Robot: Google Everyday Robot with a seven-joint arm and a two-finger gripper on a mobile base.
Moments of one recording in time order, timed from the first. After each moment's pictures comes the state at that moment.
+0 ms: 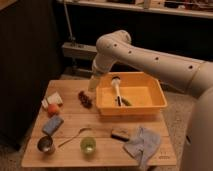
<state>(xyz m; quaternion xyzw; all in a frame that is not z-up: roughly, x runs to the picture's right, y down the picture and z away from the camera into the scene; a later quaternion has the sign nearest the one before) -0.069 -0.066 0.722 -0.22 -0.16 0.14 0.95</state>
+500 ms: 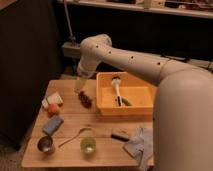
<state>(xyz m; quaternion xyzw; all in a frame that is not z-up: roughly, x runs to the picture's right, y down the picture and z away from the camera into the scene) -0.136 -0.041 0.772 -0.27 -0.17 0.15 0.94</state>
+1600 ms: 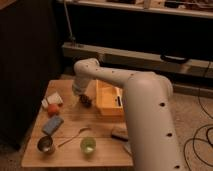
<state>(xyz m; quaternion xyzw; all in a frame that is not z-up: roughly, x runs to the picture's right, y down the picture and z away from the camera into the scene) -0.188 0.055 0.873 -0.37 -0.15 0.16 0.90</state>
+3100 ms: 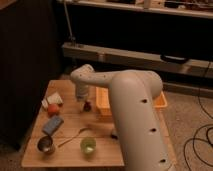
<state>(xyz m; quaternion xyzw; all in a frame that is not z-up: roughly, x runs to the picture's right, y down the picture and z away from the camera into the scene) -0.152 0.095 0.910 -0.36 -0.03 0.14 0.92</state>
